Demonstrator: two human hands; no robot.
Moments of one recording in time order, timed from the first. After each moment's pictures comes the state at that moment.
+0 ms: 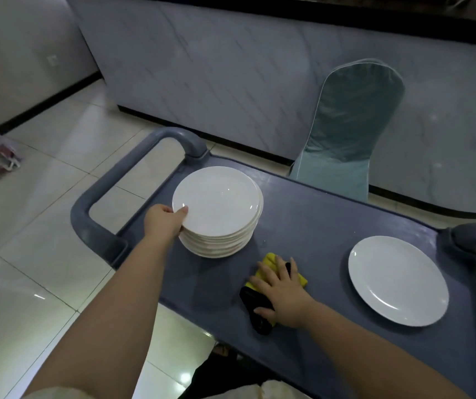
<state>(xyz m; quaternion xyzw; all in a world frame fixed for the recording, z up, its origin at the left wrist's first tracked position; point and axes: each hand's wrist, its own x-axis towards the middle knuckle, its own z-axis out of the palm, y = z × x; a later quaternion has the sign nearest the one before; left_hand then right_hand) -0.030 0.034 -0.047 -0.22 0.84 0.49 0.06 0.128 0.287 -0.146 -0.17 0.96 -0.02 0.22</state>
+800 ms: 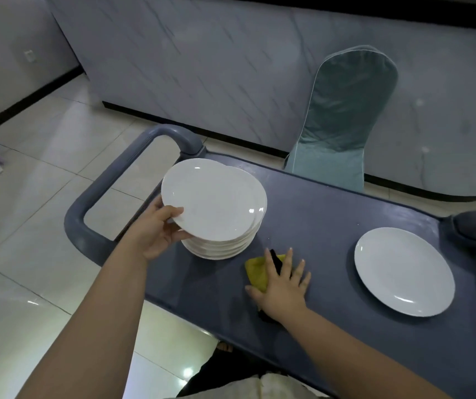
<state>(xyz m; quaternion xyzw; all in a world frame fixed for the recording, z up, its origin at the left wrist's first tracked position) -0.022 0.013 -0.009 -0.14 0.57 0.77 0.24 0.122 0.231 -0.144 0.18 0.95 -0.16 0.20</state>
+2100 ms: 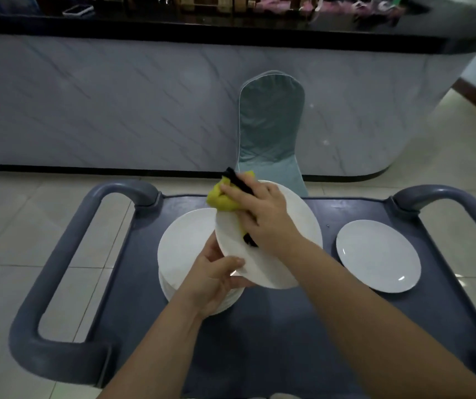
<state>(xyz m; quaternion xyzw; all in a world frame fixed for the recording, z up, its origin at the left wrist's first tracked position) -0.030 0.076 -0.011 0.10 0.43 0.77 0.46 -0.012 0.240 0.005 0.06 0.94 -0.22 -0.25</state>
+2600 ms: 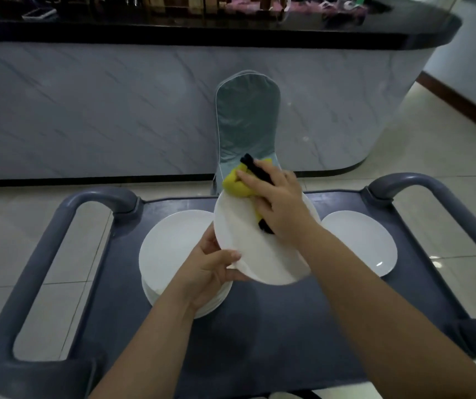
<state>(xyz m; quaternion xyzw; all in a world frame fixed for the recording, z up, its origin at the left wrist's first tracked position) -0.032 0.094 -0.008 0.16 0.39 0.75 0.51 0.021 0.285 0.021 0.13 0.94 -0.14 -0.29</state>
